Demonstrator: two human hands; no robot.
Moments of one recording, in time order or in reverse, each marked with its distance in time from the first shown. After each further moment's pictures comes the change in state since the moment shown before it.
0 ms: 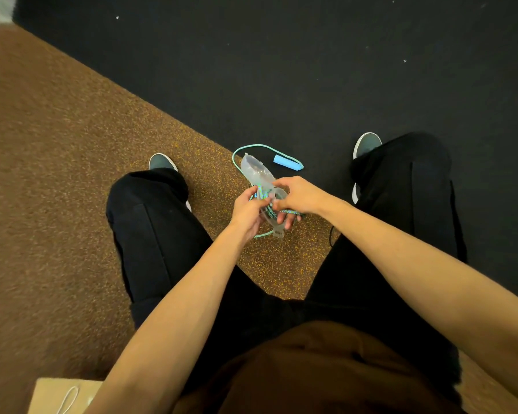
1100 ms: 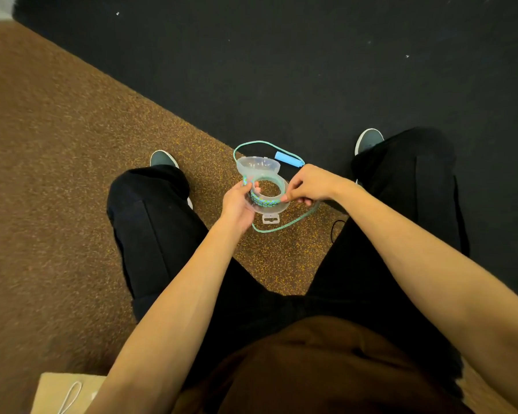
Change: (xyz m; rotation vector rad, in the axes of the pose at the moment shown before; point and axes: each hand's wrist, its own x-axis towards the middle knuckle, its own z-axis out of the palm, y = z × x) left_hand -0.003 0.022 -0.006 -0.299 0.046 -0.022; right_hand 0.011 0.013 -0.034 -0.215 0.016 -0.032
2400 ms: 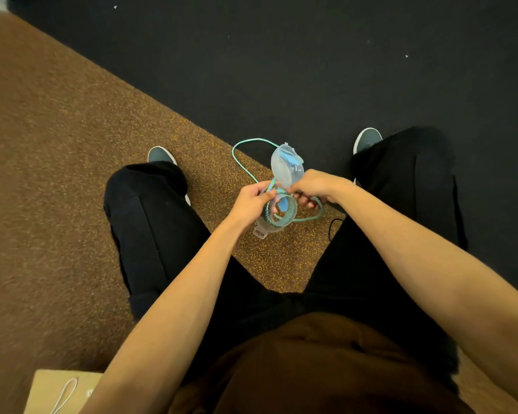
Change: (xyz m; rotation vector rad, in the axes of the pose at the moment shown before) left_hand -0.003 -0.015 -0.002 0.886 -0.245 0.228; right_hand 0.001 0.001 0.010 0.165 0.020 0.313
